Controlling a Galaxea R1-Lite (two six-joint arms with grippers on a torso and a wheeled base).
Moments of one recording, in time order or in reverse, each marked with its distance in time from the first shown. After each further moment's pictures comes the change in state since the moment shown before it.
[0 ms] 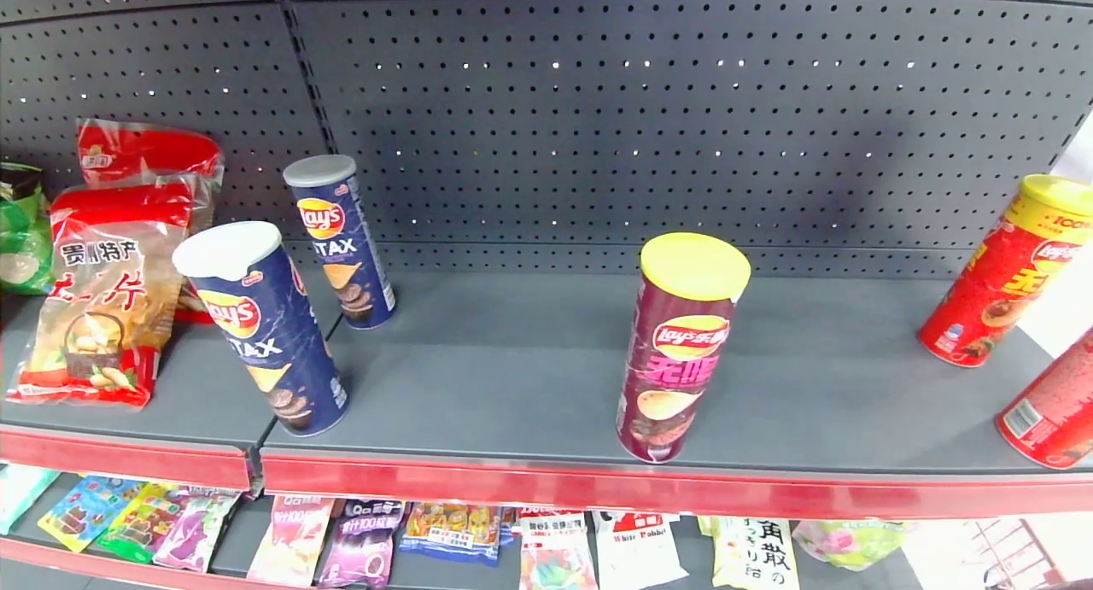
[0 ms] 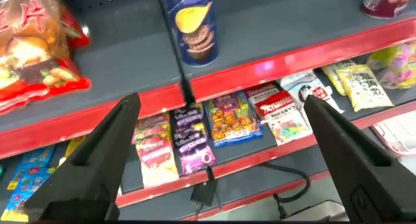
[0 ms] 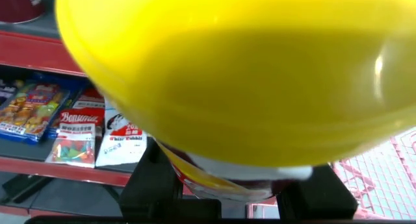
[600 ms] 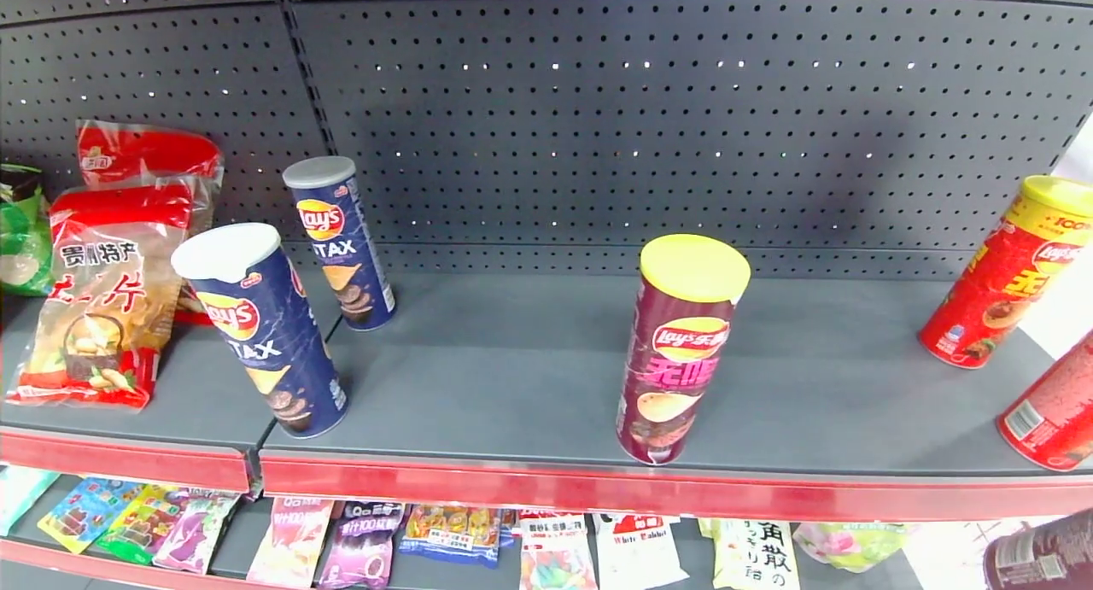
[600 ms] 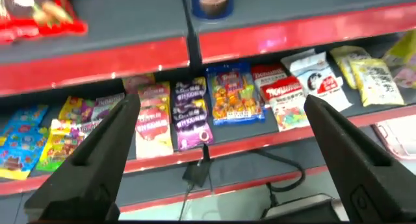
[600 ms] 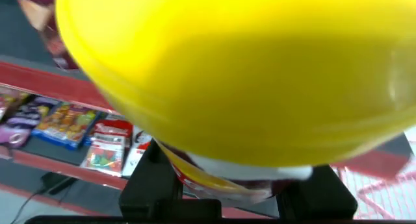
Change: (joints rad) left arm 0.077 -0.169 0.148 0.075 0.002 -0.083; right arm 0.011 0.276 -0.270 0.001 0.133 -0.001
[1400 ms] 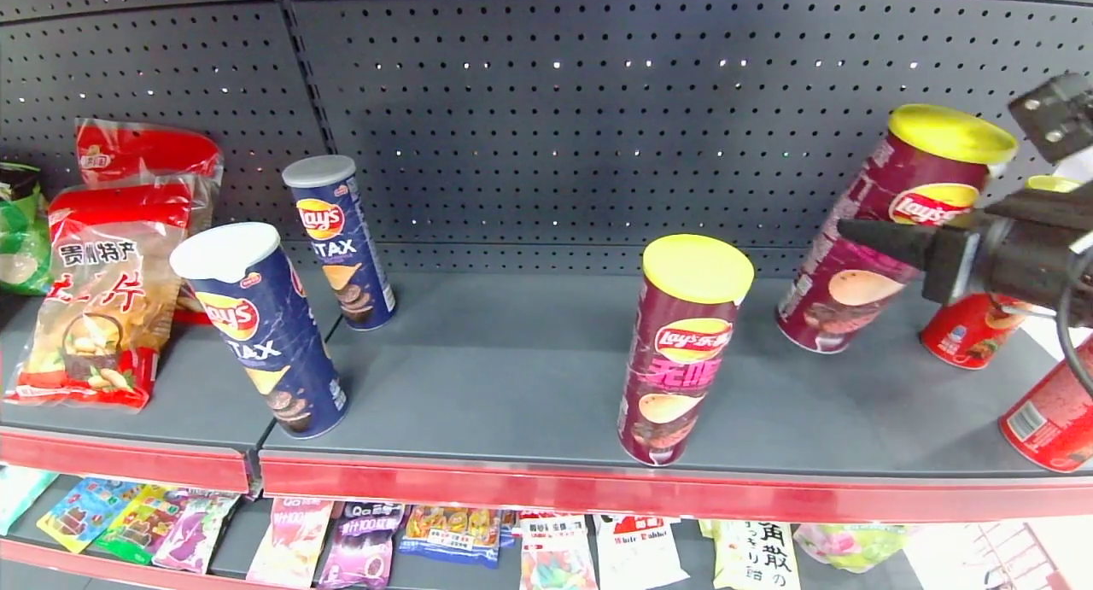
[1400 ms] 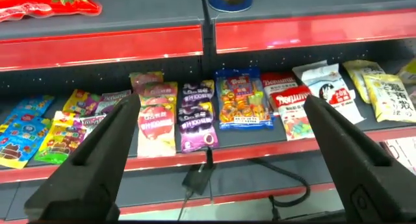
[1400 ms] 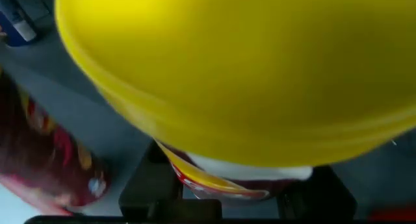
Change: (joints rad) left arm 0.013 -0.143 0.100 -0.017 0.053 -0.030; right arm 0.123 0.996 -0.577 -0.334 0.117 0.003
